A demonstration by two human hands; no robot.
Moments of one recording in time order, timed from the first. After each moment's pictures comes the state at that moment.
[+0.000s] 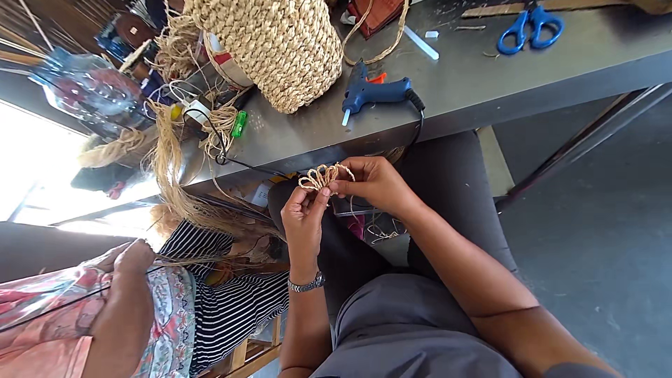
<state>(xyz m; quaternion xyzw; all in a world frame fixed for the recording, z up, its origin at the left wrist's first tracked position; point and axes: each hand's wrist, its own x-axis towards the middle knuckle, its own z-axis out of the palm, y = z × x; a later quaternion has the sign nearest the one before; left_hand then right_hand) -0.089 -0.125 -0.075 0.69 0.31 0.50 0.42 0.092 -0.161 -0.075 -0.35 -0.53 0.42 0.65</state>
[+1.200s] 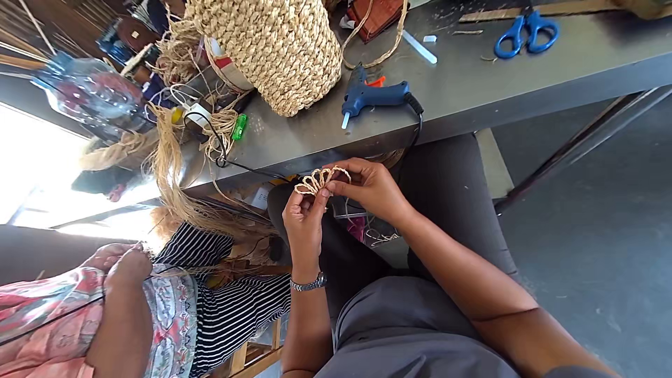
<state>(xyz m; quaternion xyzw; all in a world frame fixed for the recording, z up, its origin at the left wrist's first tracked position) -0.087 -0.120 -0.083 0.68 0.32 0.51 0.42 0.081 -0.160 -0.082 -0.38 -0.51 0.36 0.68</state>
